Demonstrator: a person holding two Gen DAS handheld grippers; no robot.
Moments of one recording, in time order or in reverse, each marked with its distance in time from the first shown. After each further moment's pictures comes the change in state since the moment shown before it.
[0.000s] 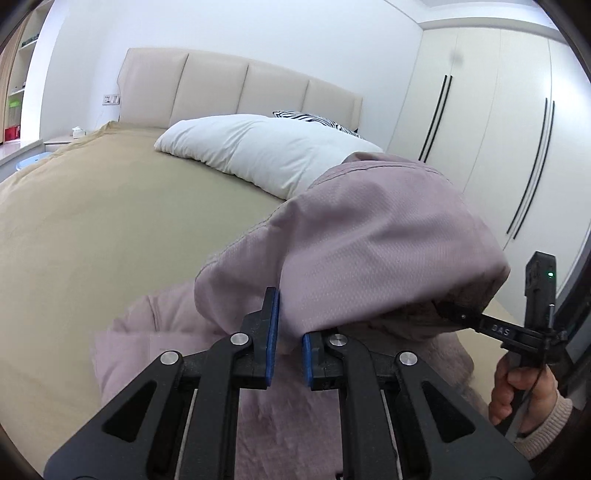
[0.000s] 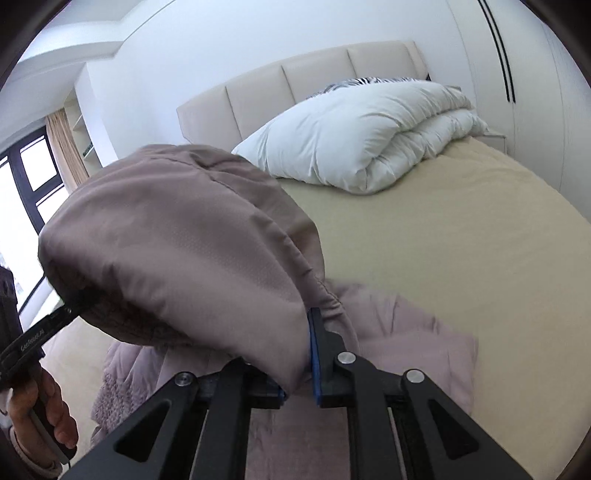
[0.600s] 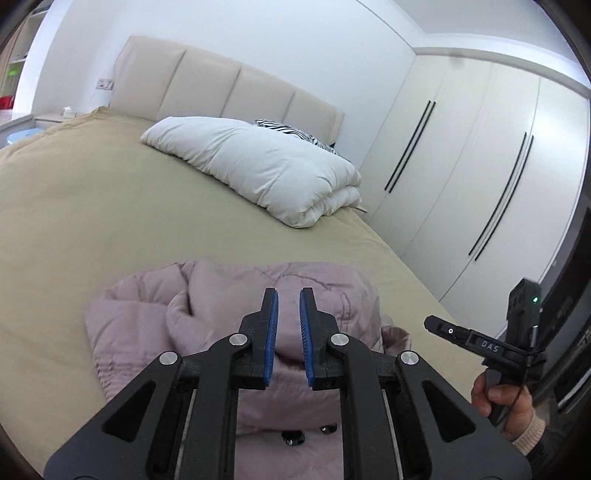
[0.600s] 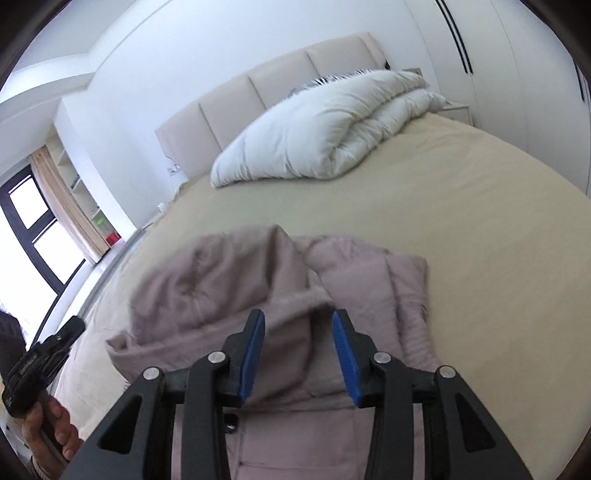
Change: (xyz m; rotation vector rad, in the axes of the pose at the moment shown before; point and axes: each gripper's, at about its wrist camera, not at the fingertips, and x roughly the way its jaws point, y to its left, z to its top) left arm -0.058 -0.007 0.001 -0.057 -0.020 -0.126; right arm -0.083 0.031 -0.018 0.013 -0.046 -0.016
